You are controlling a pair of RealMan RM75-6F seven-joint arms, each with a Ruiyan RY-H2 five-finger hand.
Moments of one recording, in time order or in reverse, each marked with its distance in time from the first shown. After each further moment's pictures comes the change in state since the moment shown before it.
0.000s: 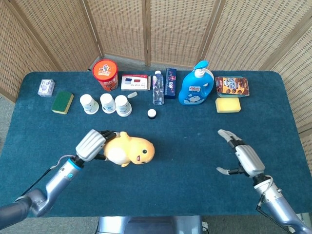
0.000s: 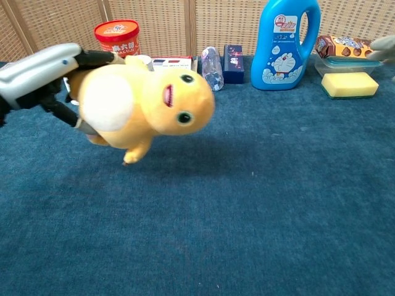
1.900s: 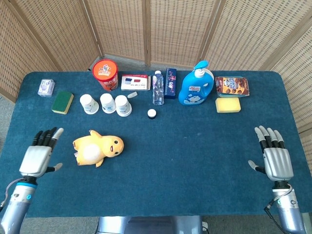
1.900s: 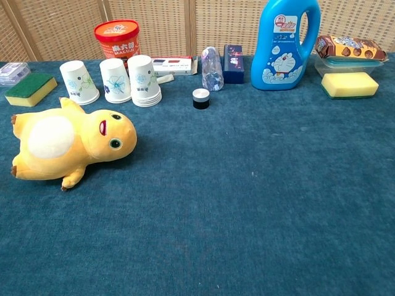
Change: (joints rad) left arm 0.352 0.342 -0.013 -0.499 -0.431 -0.062 0.629; right arm -0.165 -0.162 0.038 0.223 0.130 0.278 -0.550
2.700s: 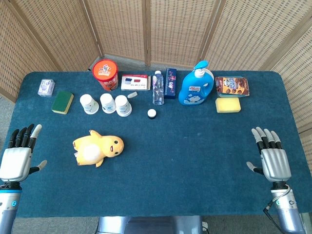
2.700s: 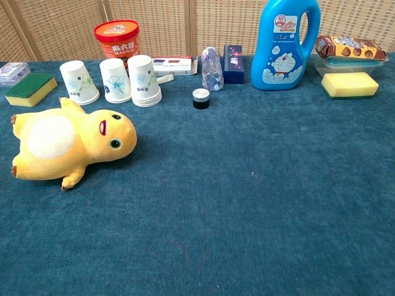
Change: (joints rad) left arm 0.100 0.039 -0.005 -0.006 0.052 0.223 -0.003; right arm 0.004 0.000 -0.010 -0.005 -0.015 -0.001 -0.018
